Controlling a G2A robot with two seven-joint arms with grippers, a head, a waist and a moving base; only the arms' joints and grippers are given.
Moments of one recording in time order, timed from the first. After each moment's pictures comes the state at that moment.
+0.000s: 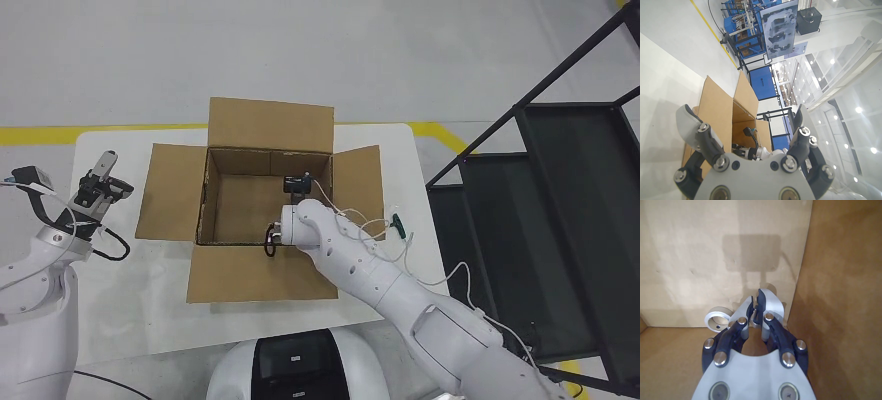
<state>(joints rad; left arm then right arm) 1.36 -1.11 -1.76 -1.52 -0.16 -0.27 -0.63 -0.79 -1.62 0.73 -1.00 -0.92 0.78 0.90</state>
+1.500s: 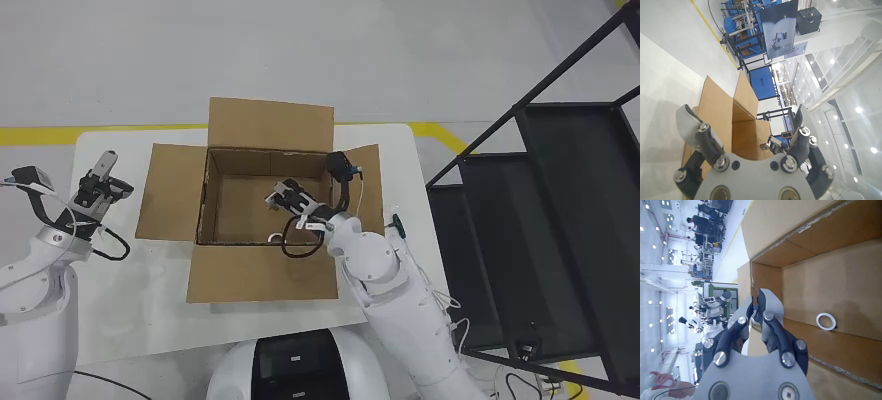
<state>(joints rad) 1.36 -1.11 -1.76 -1.52 -0.16 -0.27 -0.63 -1.36 -1.56 1.17 -1.81 -0.42 0.33 0.45</state>
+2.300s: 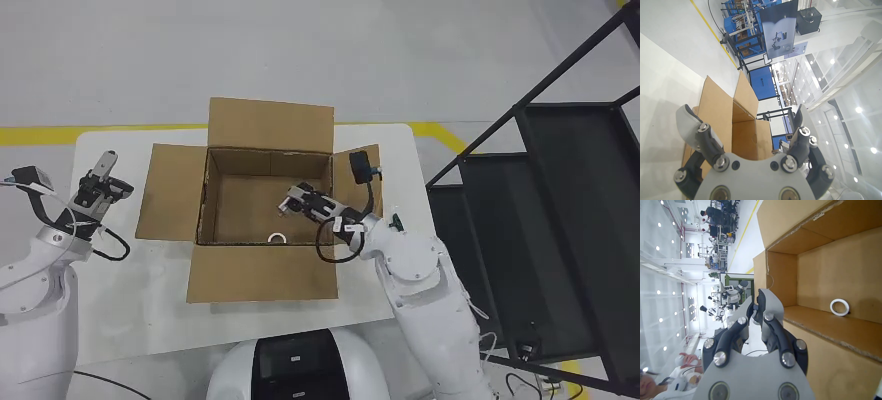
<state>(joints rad) 1.36 -1.11 -1.76 -1.52 -0.16 -0.27 -0.63 -1.46 -1.52 1.36 -1.99 -0.27 0.33 0.73</state>
